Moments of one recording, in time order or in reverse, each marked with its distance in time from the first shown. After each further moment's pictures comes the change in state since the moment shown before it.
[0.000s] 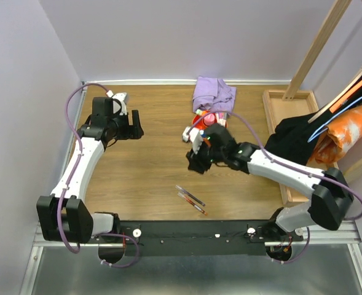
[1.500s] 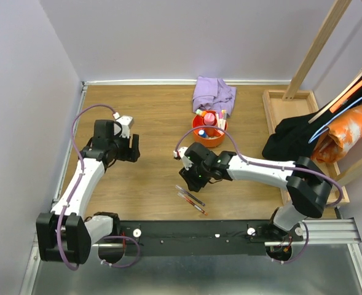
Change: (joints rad) left arm 0.002 -0.159 -0.309 0.069 -0.005 0.217; right arm 0.206 0.204 -0.009 -0.217 0.174 0.261
